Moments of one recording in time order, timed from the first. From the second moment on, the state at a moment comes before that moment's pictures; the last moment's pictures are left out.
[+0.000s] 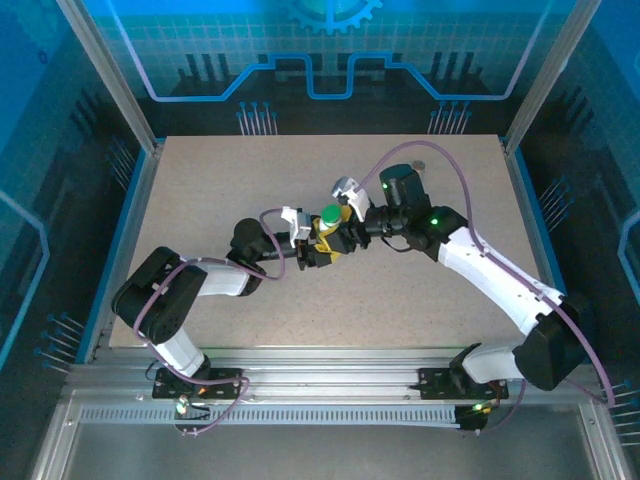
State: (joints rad) left arm -0.49 1.67 0.61 1.26 0.91 -0.20; right arm 0.58 1.37 1.20 -0.43 -0.61 -0.17
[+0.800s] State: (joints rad) left arm -0.51 1.57 0.63 0.91 0.74 -0.03; right arm 0.55 1.31 1.11 -0.36 -0.41 -0.04
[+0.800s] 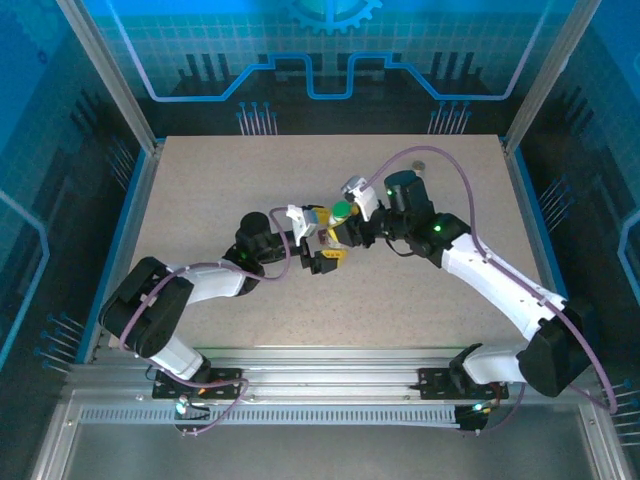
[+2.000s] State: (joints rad) left arm -0.55 1.20 0.69 0.18 -0.33 -0.42; right arm 0.46 1.57 0.76 0.11 0.23 0.26
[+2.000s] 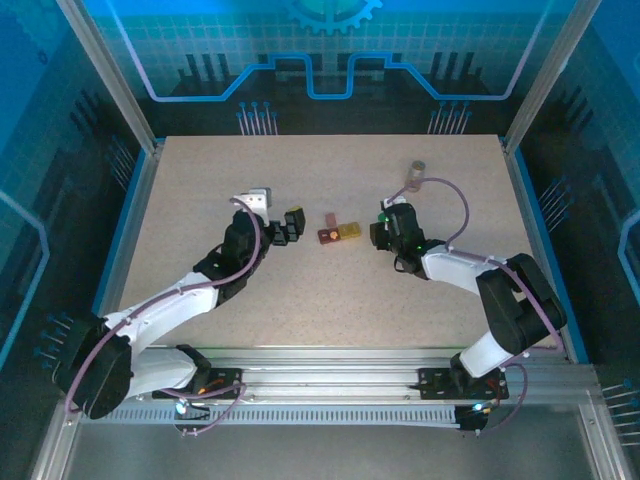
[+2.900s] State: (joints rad) left arm -0.69 1.49 1.07 -0.08 -0.10 -0.82; right arm 0.24 1.16 0.77 -0.26 -0.18 0.34
